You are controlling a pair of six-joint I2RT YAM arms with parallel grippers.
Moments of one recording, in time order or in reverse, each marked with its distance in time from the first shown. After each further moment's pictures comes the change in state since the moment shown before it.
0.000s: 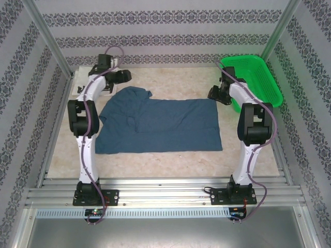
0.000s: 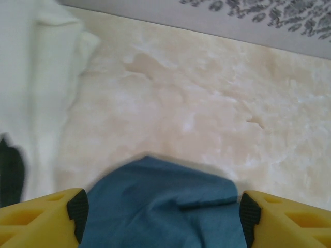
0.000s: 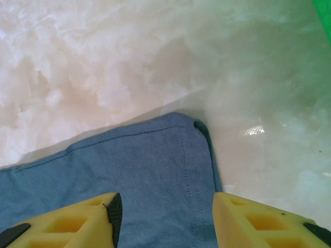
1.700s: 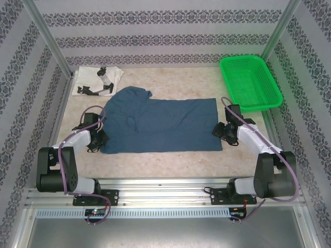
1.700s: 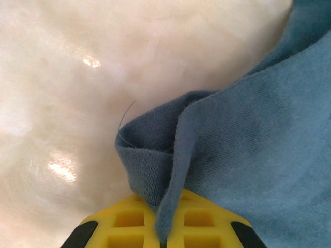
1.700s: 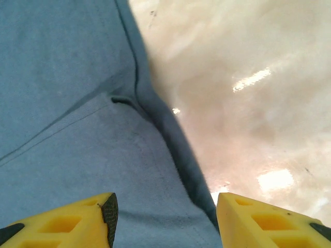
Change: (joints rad) left arm 0.121 -0.972 -1.503 0.102 -0.266 -0.380; right arm 0.044 -0.726 -0.861 0.042 0.073 0.178
